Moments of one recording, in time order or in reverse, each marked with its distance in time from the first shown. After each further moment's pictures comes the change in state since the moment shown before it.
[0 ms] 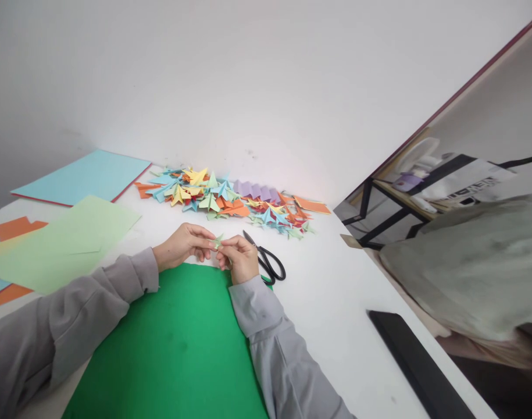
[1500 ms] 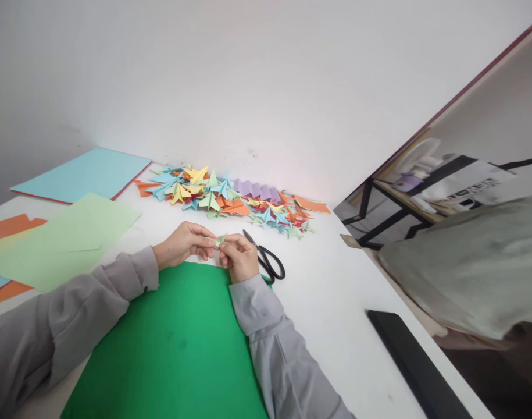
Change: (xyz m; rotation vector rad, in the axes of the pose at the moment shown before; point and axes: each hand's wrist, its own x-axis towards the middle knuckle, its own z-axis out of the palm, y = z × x) left_hand -0.003 0.002 0.003 -0.044 -0.027 -0.024; right_hand 0.002 0.003 -0.002 0.097 -0.052 -0.040
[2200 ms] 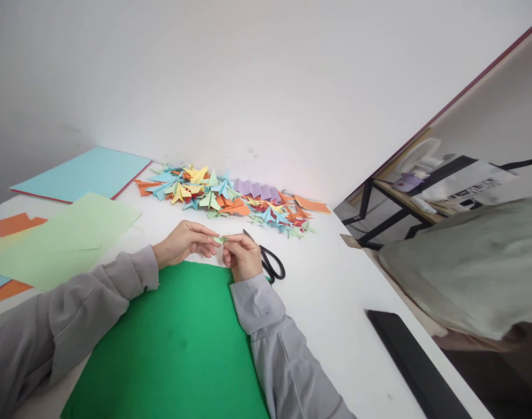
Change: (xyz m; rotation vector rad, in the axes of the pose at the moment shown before) left_hand 0.001 -0.001 -0.003 -0.052 0.017 0.017; right_hand 0.002 -0.004 -0.002 0.004 0.057 0.041
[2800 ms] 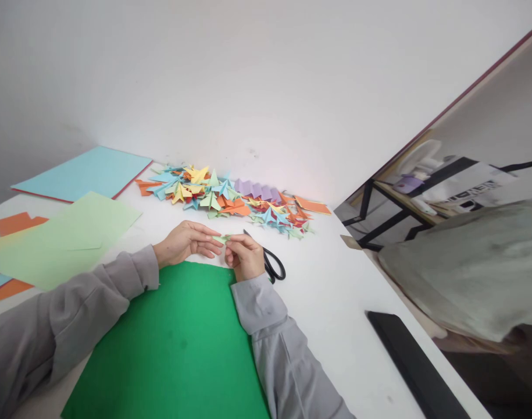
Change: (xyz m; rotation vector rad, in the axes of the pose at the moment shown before) left_hand 0.000 0.001 -0.003 -0.056 -0.067 -0.049; right_hand 0.000 -0.005 0.000 0.006 0.055 0.031
